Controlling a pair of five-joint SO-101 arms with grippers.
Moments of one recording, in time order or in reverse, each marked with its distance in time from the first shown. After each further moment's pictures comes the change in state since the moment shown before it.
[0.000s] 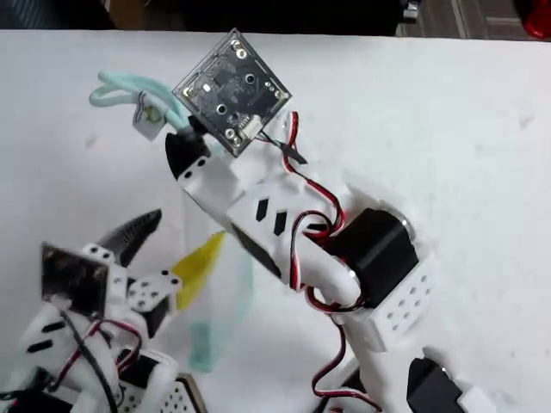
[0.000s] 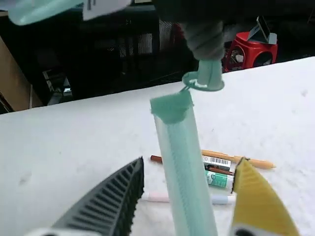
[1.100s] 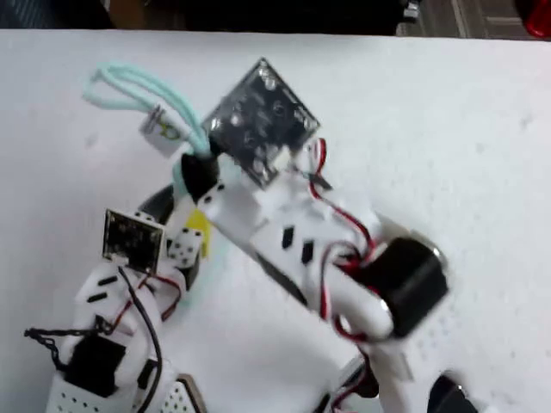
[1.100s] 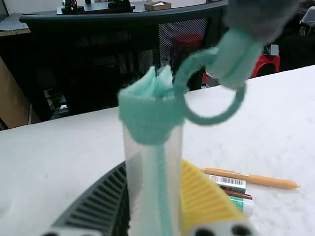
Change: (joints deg) left arm 0.8 -1.1 27.1 -30.0 -0.5; right arm 1.9 -6.9 7.3 1.1 0.0
